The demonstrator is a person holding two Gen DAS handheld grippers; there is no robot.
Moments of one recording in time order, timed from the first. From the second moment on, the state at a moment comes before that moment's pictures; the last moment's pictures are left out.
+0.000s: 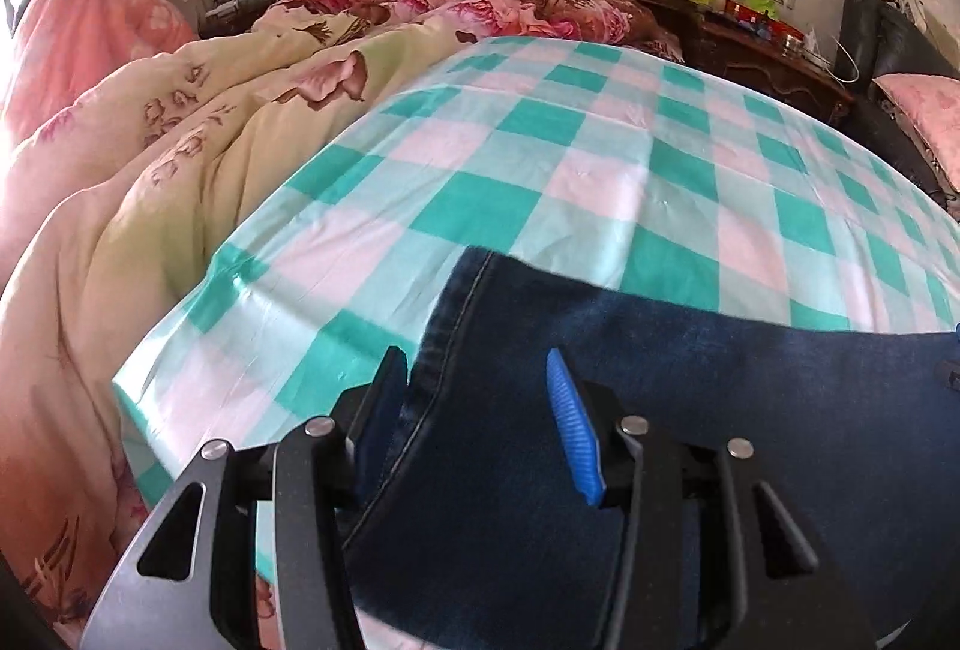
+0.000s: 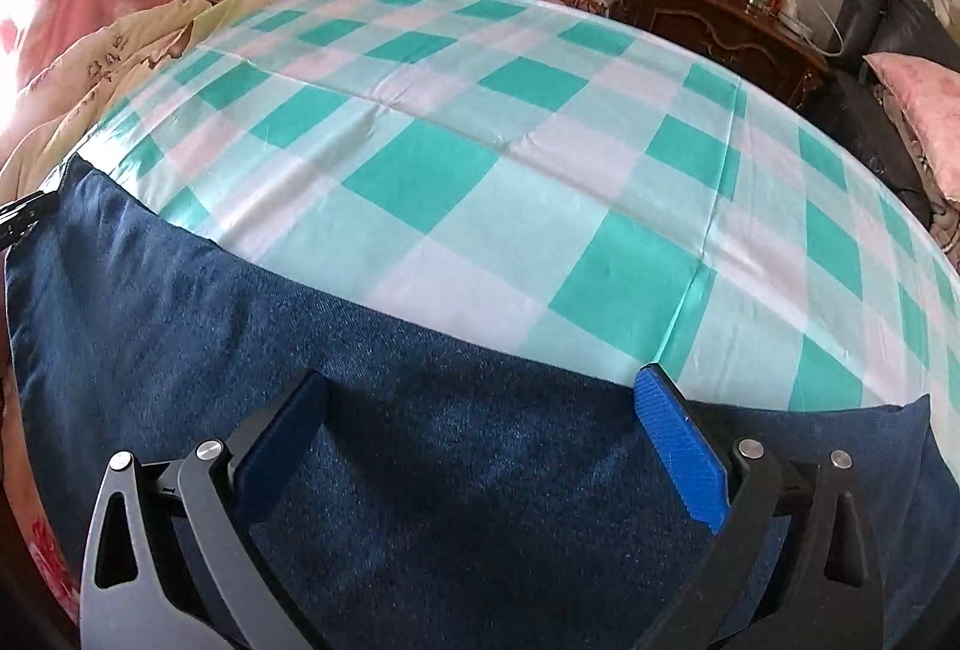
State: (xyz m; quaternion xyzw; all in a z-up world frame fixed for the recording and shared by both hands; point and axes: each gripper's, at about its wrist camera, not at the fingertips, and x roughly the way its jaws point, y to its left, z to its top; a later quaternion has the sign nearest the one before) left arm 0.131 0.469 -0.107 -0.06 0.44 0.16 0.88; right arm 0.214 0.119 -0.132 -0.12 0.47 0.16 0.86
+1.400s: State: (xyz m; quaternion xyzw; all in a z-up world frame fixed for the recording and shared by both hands) left arm 0.175 0.337 -0.136 0.00 0.47 0.04 0.88; right arm 0.159 0.144 -0.137 -0.12 0.48 0.17 0.85
